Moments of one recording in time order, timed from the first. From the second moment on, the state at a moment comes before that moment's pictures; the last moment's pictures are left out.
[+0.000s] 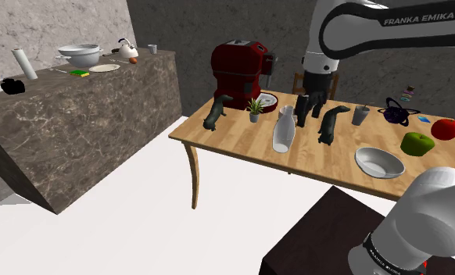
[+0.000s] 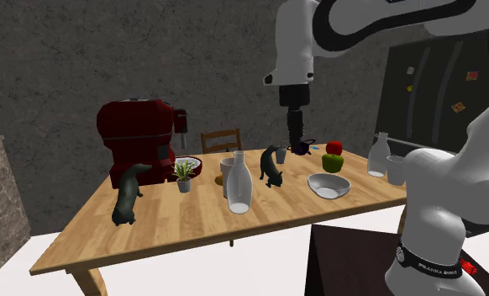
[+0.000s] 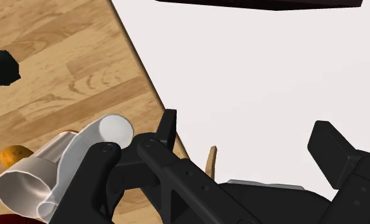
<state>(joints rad) -0.03 -0.60 -0.03 -2.34 -0.01 1.68 -0.08</state>
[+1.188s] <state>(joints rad) -0.13 0.00 -0.21 -1.91 -0.04 1.85 -0.34</state>
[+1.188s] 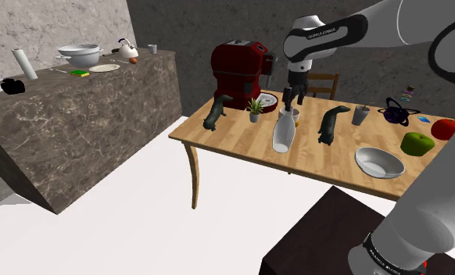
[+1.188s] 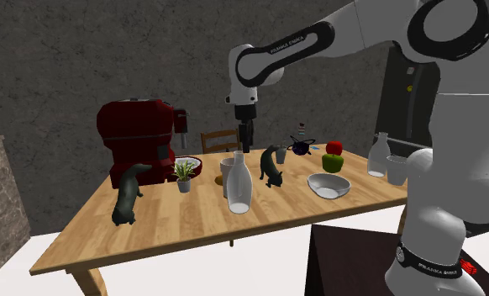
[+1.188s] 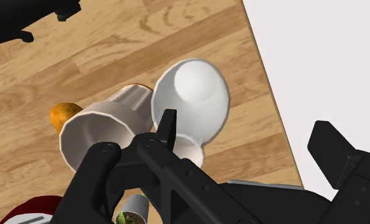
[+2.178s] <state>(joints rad) -0.16 0.19 -0.24 -1.83 -0.01 1.94 -0.41</state>
